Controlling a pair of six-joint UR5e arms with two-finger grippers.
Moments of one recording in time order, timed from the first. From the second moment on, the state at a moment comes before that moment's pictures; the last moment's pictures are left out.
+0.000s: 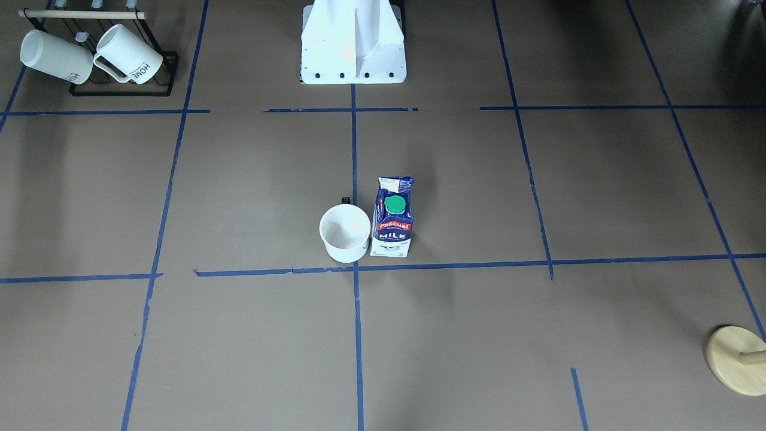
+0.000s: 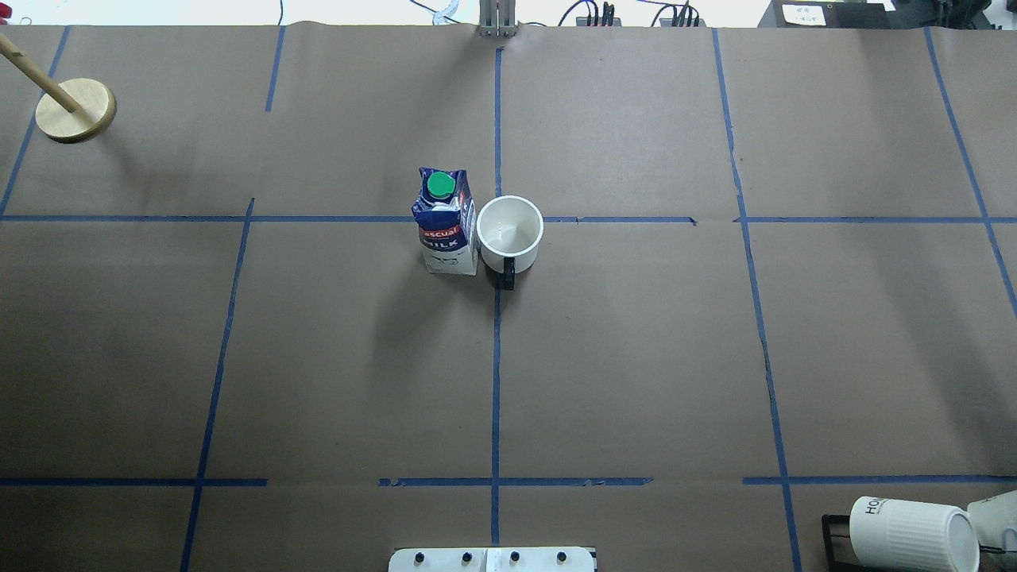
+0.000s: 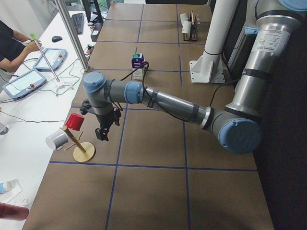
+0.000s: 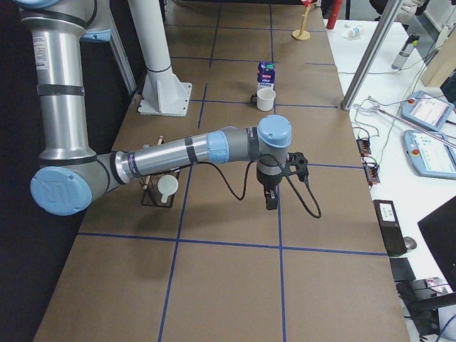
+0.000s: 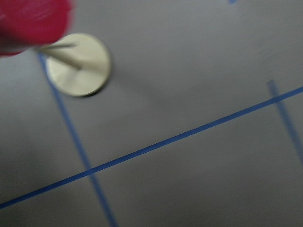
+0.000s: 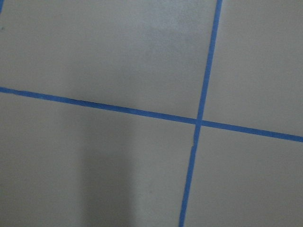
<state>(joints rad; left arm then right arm) -1.56 -1.83 -1.55 -1.31 -2.29 0.37 1.55 -1.54 1.78 -1.73 2.32 -0.10</state>
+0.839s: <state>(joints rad) -1.60 -1.70 -1.54 -1.35 -2.30 0.34 1.54 -1.51 1.74 -1.85 2.31 -0.17</state>
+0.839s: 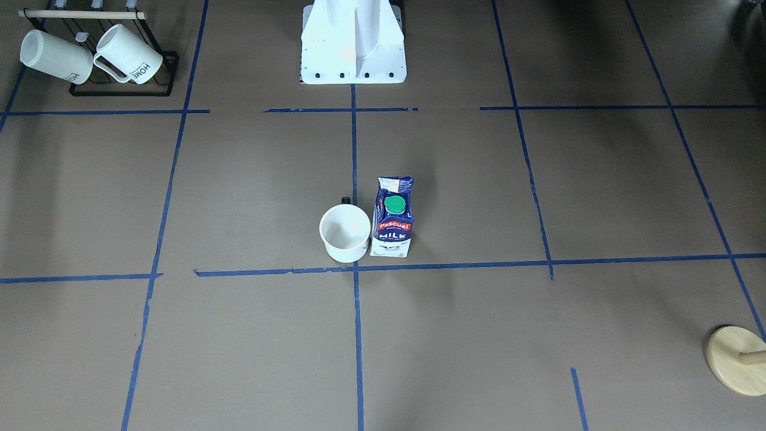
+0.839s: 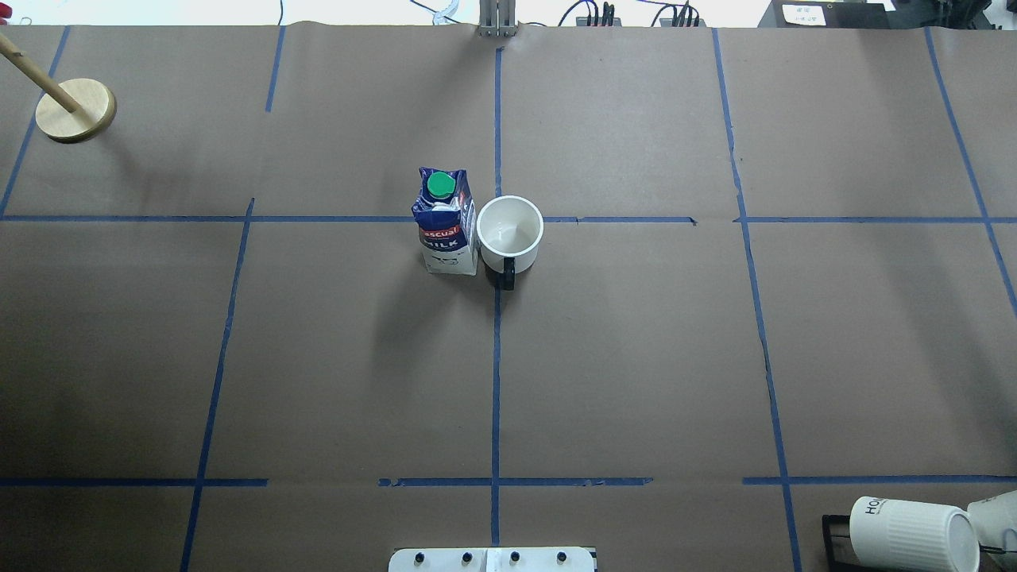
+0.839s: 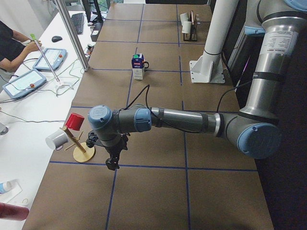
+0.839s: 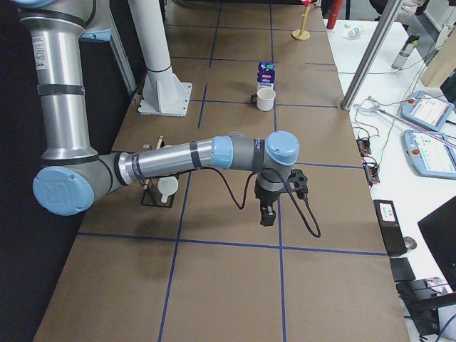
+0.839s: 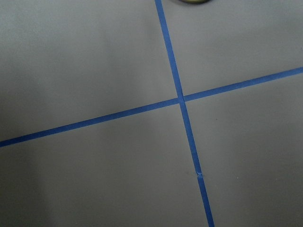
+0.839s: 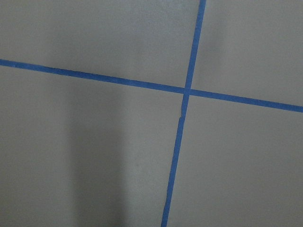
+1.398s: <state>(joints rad) -1.60 -1.67 -1.55 -1.35 -2.30 0.34 1.53 -1.51 1.73 -1.85 2.32 -0.17</state>
